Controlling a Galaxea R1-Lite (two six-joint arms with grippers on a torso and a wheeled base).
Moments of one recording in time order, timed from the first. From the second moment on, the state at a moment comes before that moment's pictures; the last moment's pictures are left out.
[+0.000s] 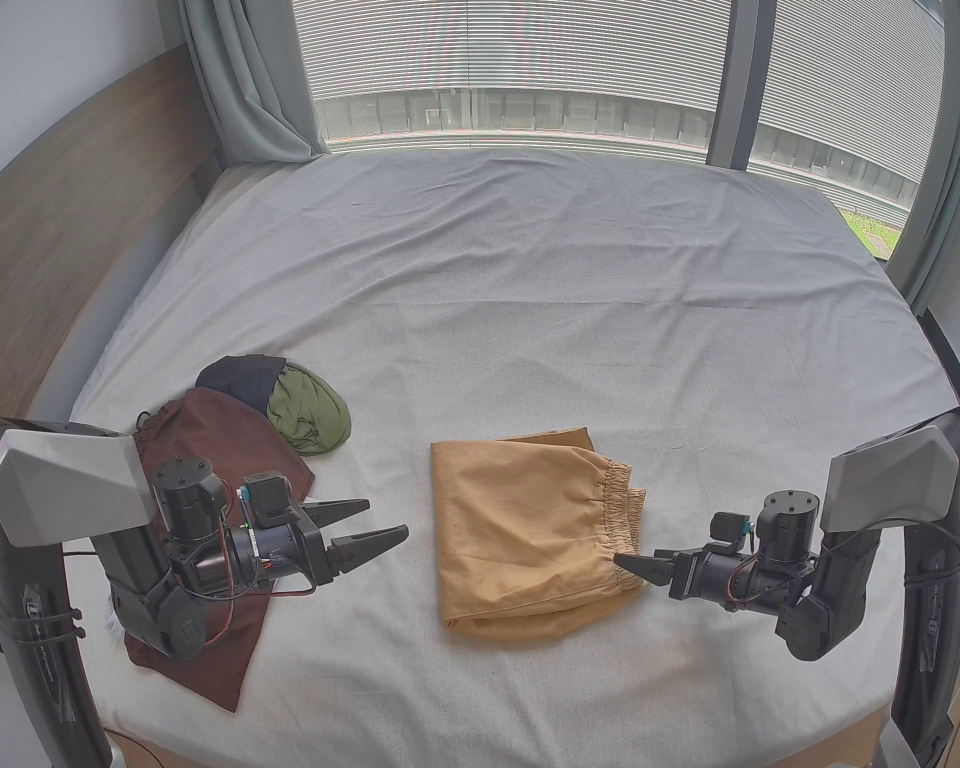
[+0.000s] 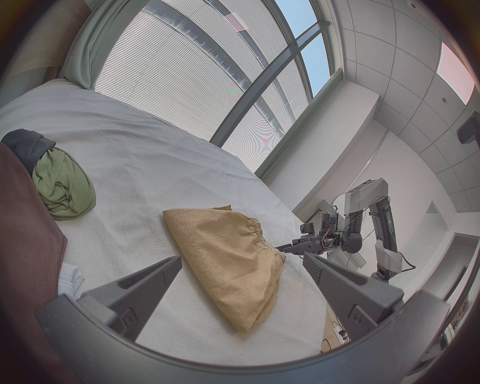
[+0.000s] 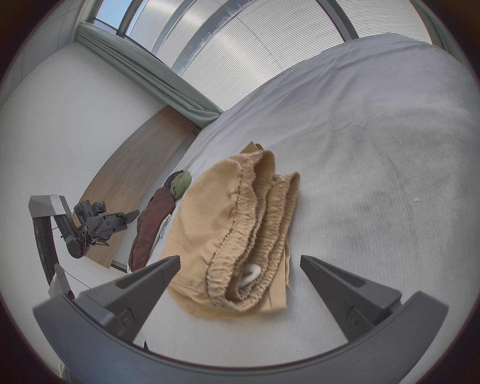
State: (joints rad) left arm -0.20 2.21 -0.47 -1.55 -0.79 -0.25; right arm 0.25 2.36 -0.43 -1.53 0.48 0.40
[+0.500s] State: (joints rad) left arm -0.20 2.22 -0.47 -1.55 -0.79 -0.25; right arm 0.28 2.46 -0.48 -1.54 0.47 0.52
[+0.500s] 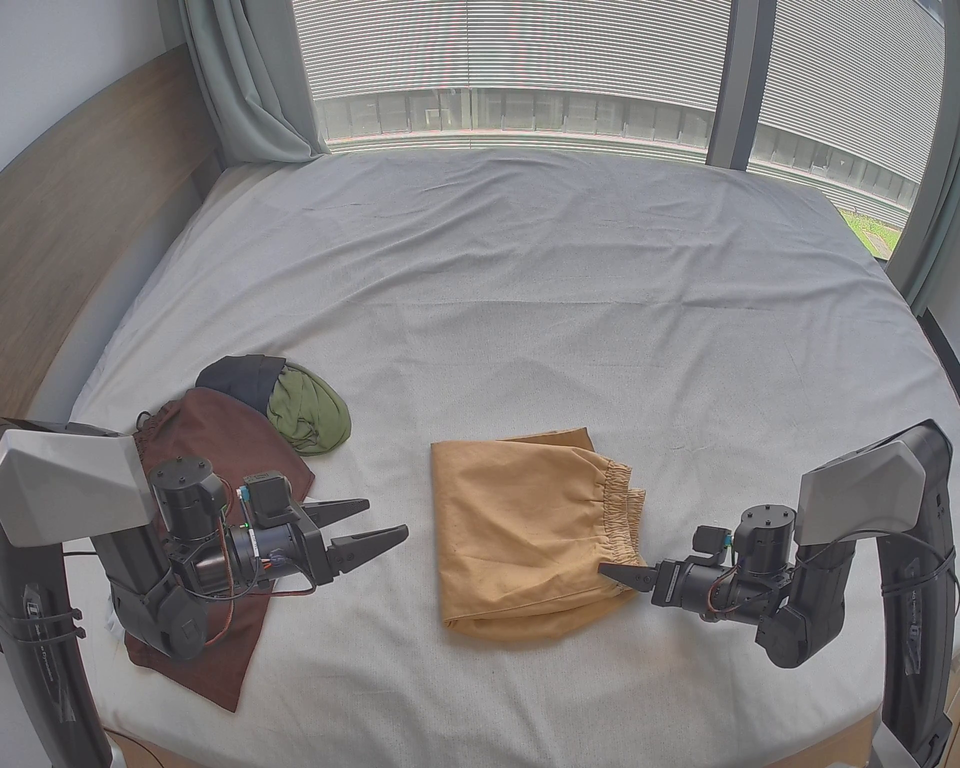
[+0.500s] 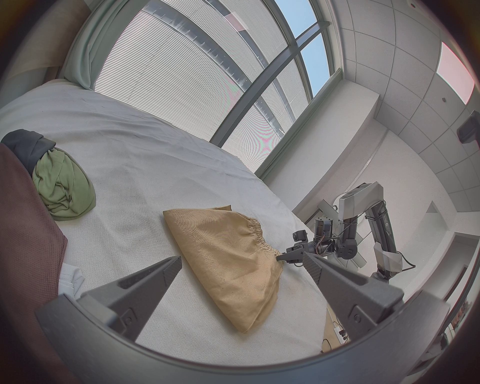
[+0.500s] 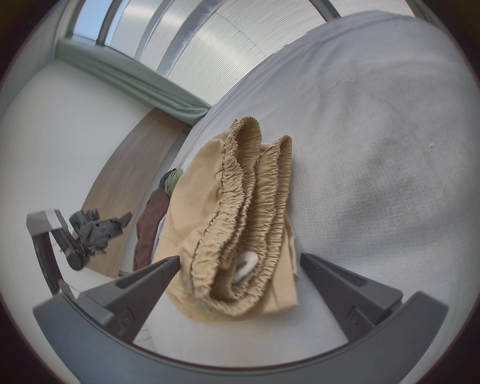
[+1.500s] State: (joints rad) left arm -0.20 2.22 -0.47 -1.55 -0.79 -0.25; right arm 0.36 2.49 -0.56 -1.53 0.45 0.65
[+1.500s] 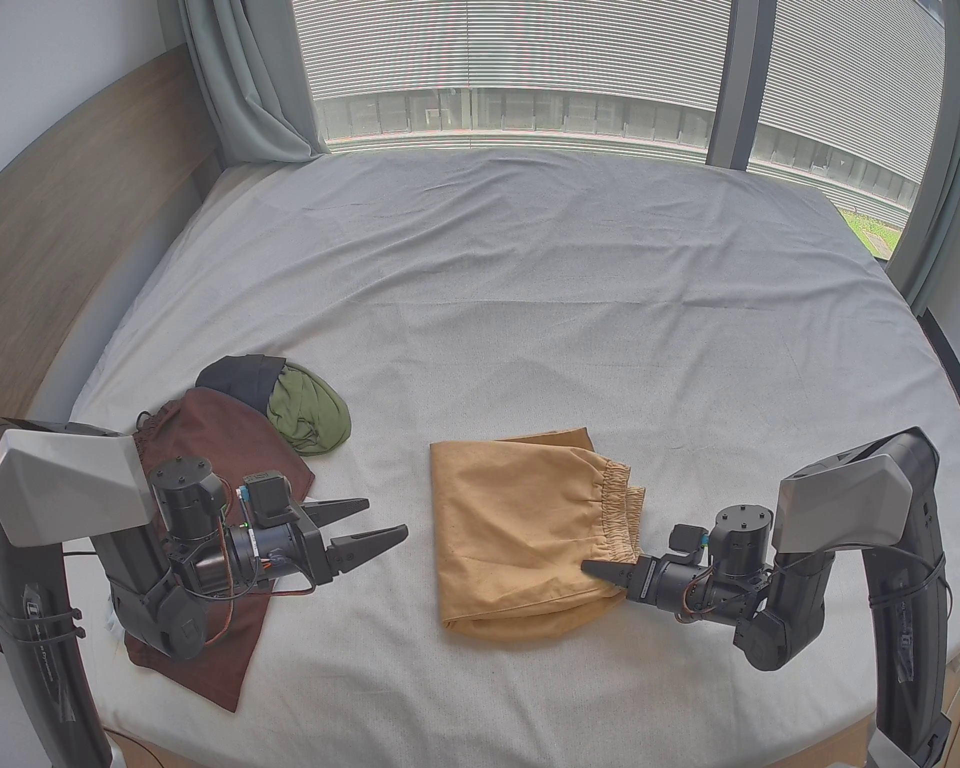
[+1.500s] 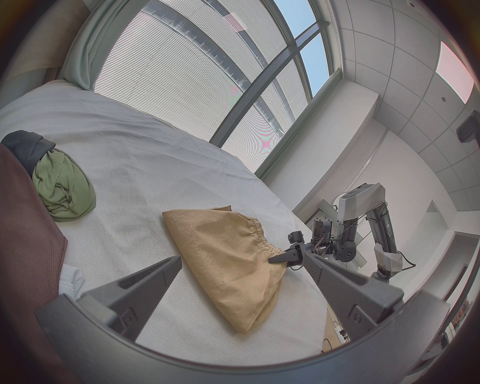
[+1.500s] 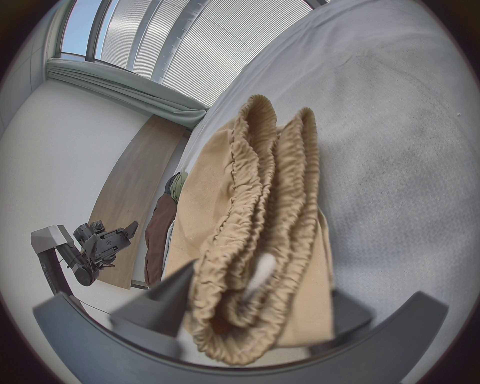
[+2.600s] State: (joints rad) left arm -0.20 2.21 -0.47 -1.55 -0.79 -0.25; right arm 0.43 2.24 -0.54 -1.54 0.46 0.72
